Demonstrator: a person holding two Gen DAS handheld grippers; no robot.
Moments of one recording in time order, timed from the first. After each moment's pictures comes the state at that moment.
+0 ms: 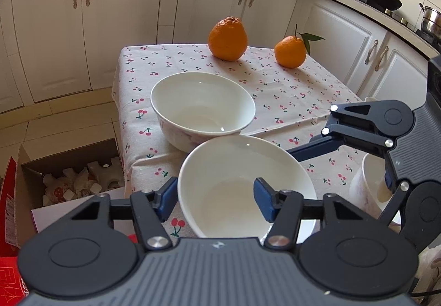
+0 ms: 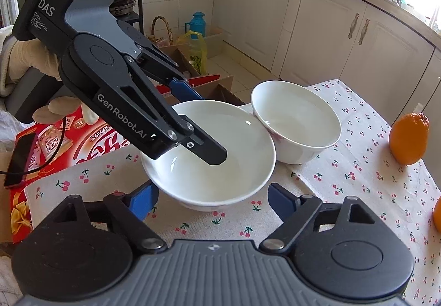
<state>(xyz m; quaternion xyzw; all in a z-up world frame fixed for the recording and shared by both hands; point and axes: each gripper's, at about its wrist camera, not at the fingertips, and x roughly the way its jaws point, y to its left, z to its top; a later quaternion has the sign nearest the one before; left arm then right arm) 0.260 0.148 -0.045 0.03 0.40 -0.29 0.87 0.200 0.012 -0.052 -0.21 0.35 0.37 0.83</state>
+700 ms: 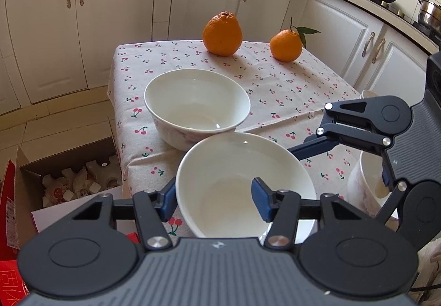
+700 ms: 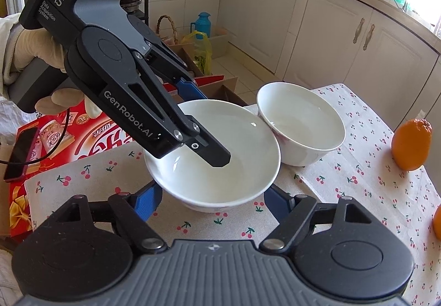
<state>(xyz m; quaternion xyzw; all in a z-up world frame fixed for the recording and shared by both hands) 0.261 0.142 -0.045 0.04 0.40 -0.30 0.86 0.197 0.012 -0.053 -0.22 0.35 0.38 0.83</state>
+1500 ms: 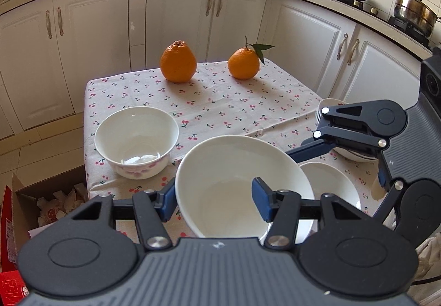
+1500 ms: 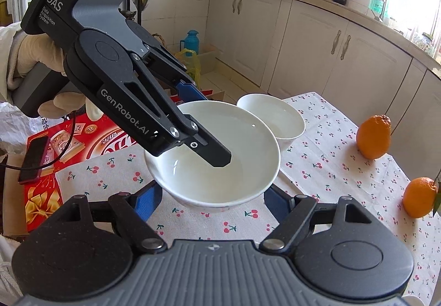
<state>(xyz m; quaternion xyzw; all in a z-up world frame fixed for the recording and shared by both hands) 0.214 0.089 0.006 0.07 0.37 -0.32 0.87 0.147 -0.045 -0.010 -0.20 0.32 0.36 0.85</state>
